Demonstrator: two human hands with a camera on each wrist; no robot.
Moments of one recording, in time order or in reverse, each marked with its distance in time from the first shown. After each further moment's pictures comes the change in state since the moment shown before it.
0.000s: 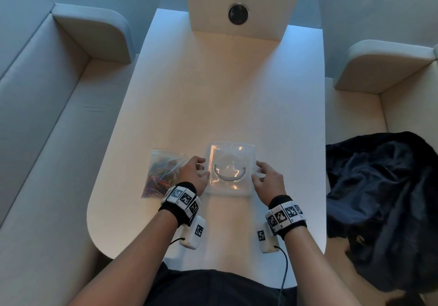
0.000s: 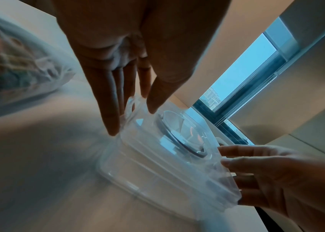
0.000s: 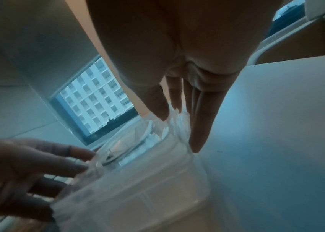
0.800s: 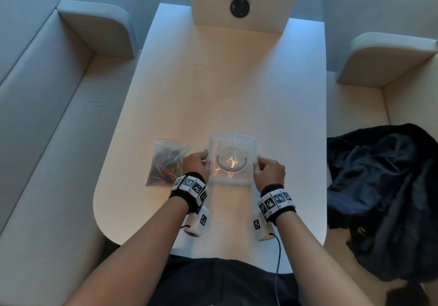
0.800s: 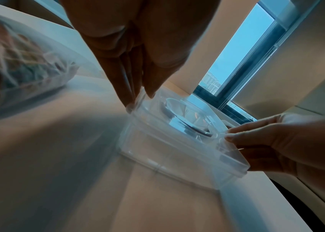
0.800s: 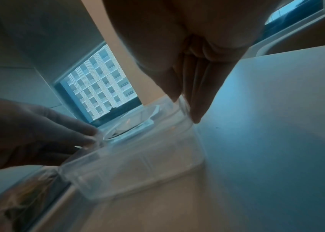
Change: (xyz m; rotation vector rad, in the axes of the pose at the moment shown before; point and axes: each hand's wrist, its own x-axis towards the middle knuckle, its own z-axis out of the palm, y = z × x) left_hand -0.007 0.003 0.010 0.013 0.086 0.026; right_hand -0.021 -0.015 0.009 -0.029 0.209 0.043
